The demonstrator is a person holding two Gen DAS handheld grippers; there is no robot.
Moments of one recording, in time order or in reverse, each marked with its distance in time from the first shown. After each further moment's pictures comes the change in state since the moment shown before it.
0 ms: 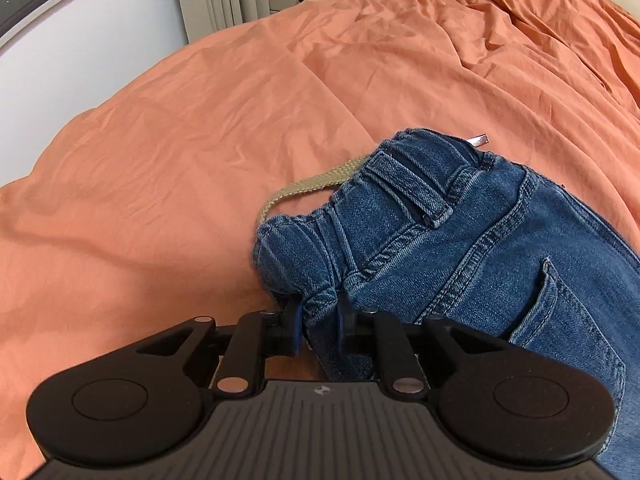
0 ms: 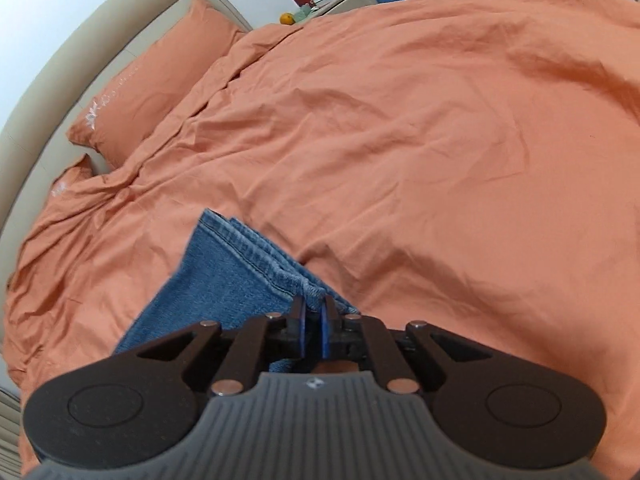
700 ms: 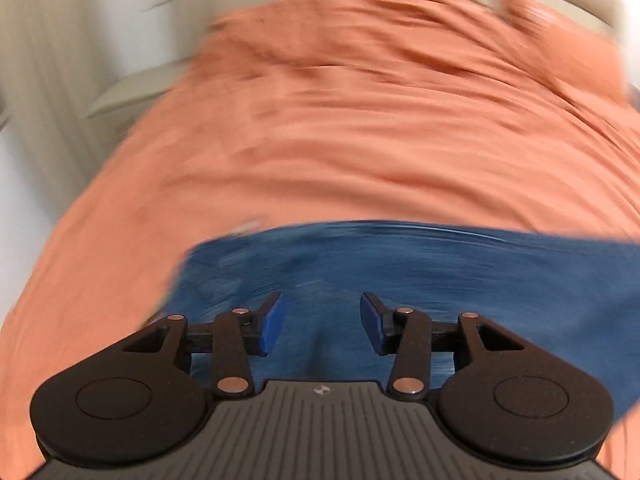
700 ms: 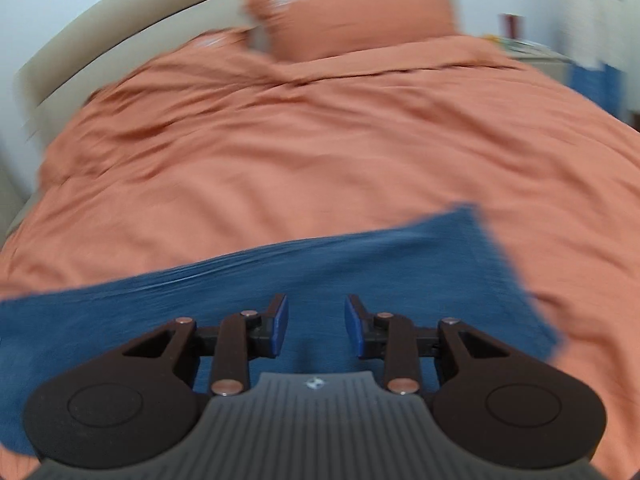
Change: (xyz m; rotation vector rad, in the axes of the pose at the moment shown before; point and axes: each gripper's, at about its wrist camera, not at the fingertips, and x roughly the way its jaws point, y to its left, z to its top) left arm -0.110 -0.106 -0.021 0.594 -0.215 -0.311; right arm -0.012 0.185 -0.059 -0.656 0.111 0.171
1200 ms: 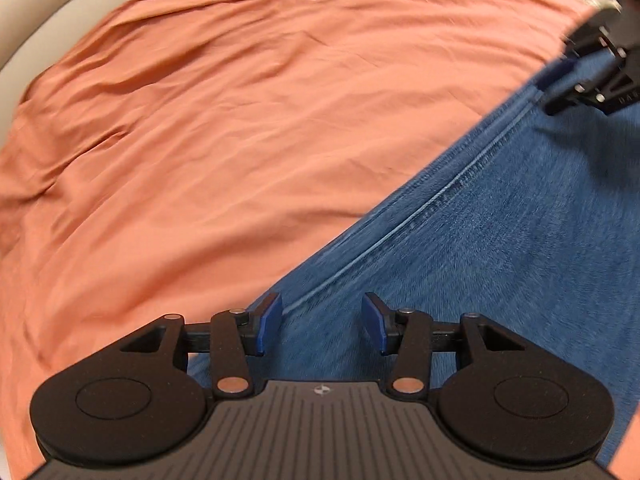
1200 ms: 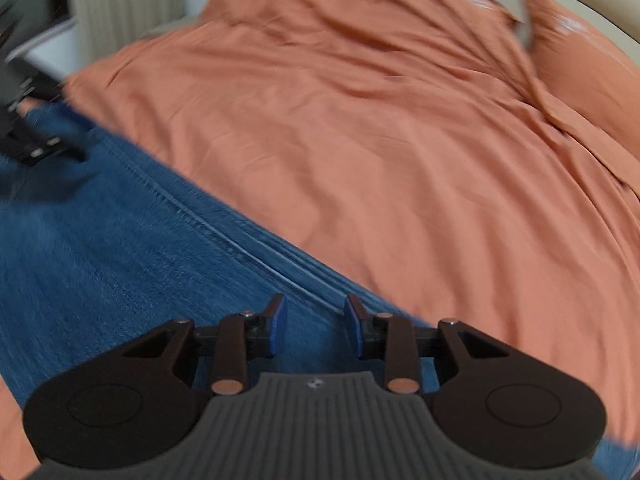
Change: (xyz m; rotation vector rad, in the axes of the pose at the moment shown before) left arm 0.123 -0.181 0.039 0.659 0.052 -0.218; right arm 0.122 0.158 0.028 -0.680 0.168 0.261
